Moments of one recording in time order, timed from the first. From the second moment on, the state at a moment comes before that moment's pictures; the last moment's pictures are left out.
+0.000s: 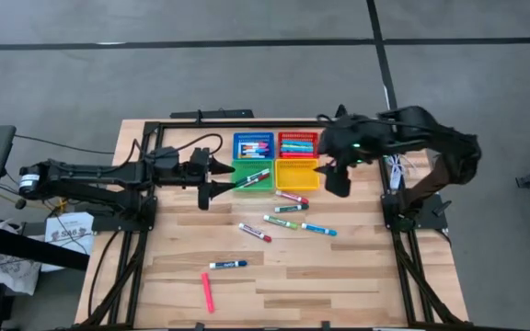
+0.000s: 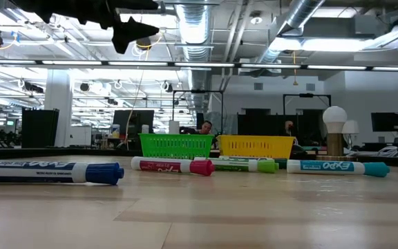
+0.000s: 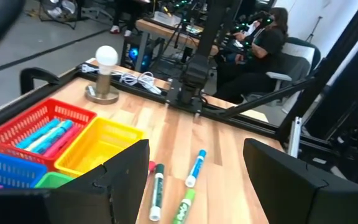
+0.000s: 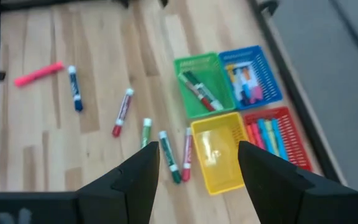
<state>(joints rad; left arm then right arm) 0.09 0.95 0.59 0.21 0.06 -0.24 0.06 1.54 2.09 -1.47 0.19 0.15</state>
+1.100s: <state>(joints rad) -0.37 1.05 0.92 -0.14 -0.16 -0.44 0.17 0.67 0.77 -0.52 0.16 0.42</state>
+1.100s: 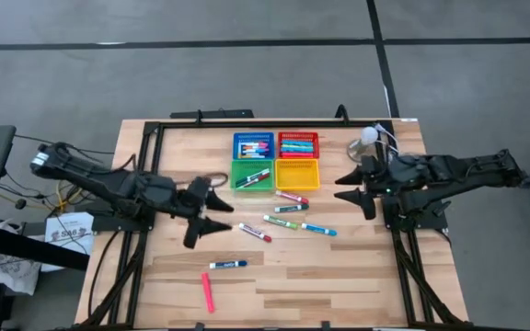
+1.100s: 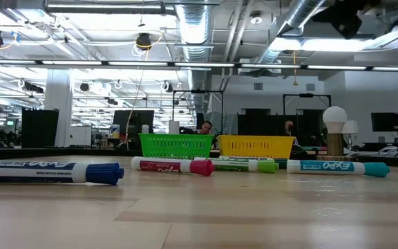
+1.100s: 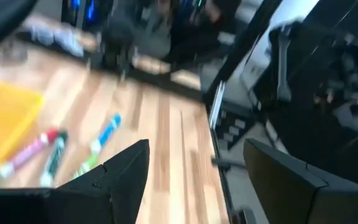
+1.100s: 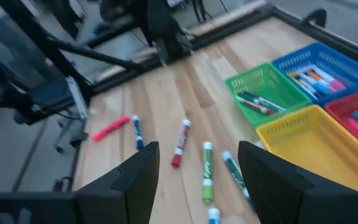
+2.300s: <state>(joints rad) -0.84 1.70 1.17 -0.62 -0.09 -2.18 0.28 0.45 0.68 -0.46 0.16 0.38</state>
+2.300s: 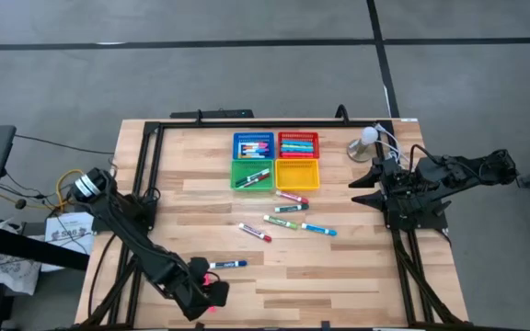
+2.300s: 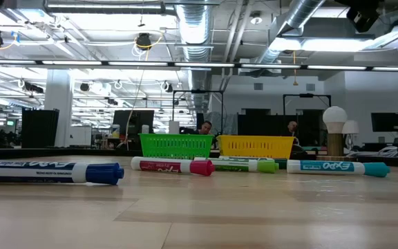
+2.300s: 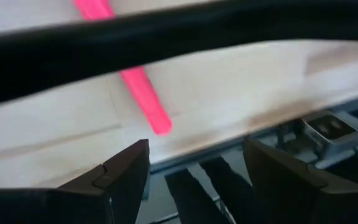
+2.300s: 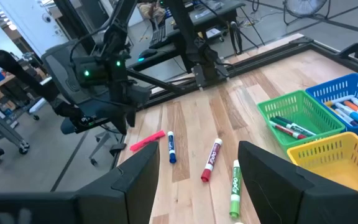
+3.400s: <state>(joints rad) -0.80 1.79 1.08 -0.66 -0.04 -2.32 0.28 0.45 0.68 -0.47 0.12 0.38</state>
